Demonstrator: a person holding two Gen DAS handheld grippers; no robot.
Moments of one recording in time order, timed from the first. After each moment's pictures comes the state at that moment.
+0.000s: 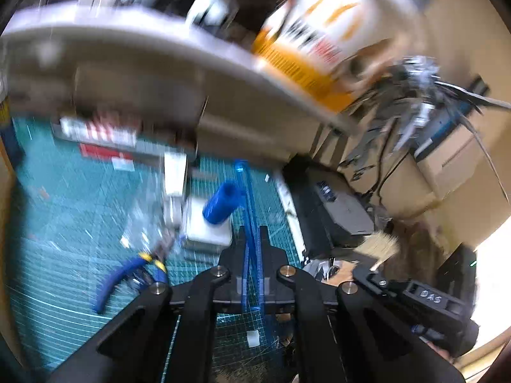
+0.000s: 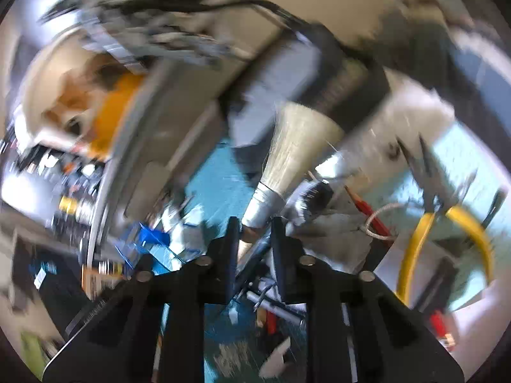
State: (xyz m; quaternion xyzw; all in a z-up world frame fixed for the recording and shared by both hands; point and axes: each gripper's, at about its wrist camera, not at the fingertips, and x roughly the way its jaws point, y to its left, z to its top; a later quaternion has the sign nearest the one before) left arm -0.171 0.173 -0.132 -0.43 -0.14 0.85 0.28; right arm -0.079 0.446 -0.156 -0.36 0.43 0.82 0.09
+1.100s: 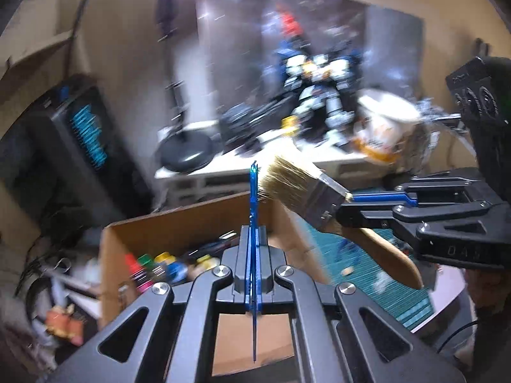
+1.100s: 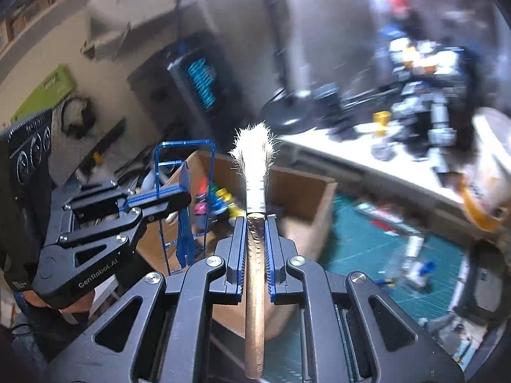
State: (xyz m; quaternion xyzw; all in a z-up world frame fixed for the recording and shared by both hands) left arm -0.098 -0.035 0.079 -0.40 0.08 0.91 0.10; right arm -0.140 0.114 0.079 -0.43 0.02 0.85 -0.29
